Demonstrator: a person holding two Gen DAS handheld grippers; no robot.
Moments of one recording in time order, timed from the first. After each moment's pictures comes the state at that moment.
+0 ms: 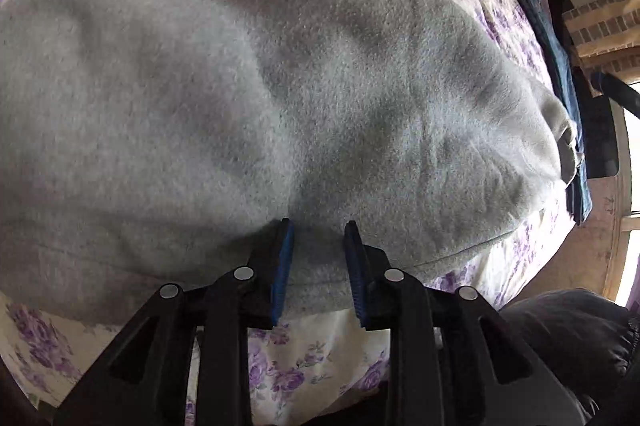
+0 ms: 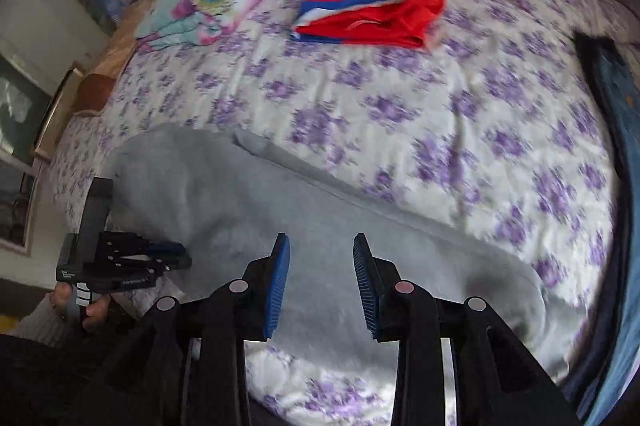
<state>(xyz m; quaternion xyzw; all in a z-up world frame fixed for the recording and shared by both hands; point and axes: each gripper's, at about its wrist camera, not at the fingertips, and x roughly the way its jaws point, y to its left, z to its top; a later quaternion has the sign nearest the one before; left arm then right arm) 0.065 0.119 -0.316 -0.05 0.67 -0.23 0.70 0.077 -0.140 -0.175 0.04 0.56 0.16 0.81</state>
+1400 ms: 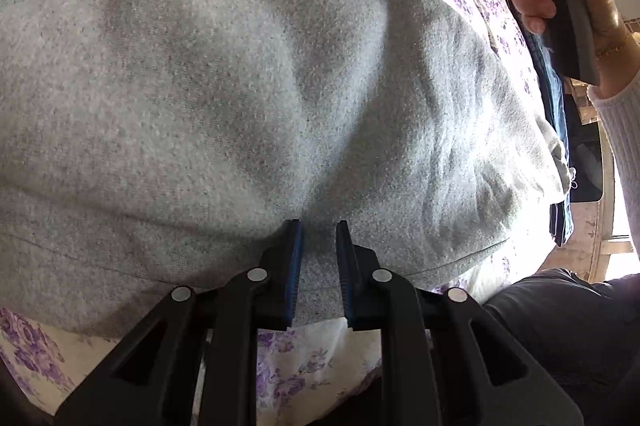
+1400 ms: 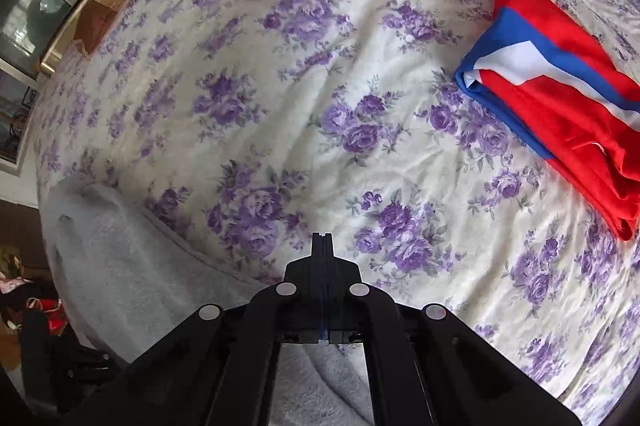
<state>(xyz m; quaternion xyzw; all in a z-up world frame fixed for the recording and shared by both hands) 0.078 0.133 -0.326 -0.09 0.67 -0.23 0.70 0.273 0.019 -0.268 -0.06 0.61 0.26 0.74</state>
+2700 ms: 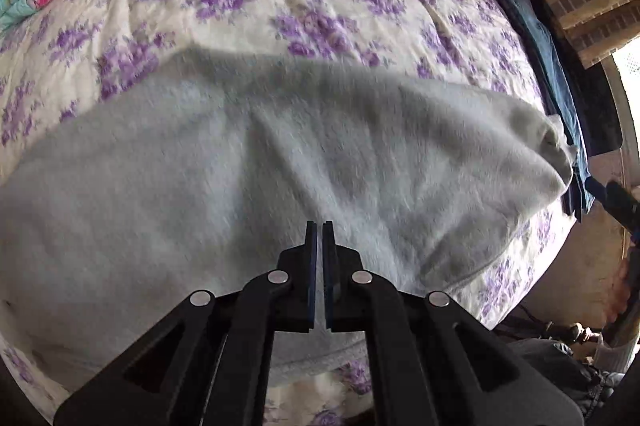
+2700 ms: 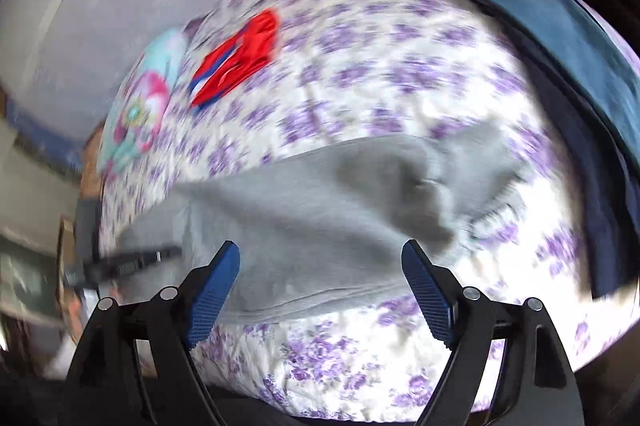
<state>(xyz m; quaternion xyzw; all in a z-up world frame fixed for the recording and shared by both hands) 0.111 0.015 -0.291 0.04 0.66 -0.27 0.70 -0.070 -0.314 -0.200 0.33 0.49 -0.05 0.81</state>
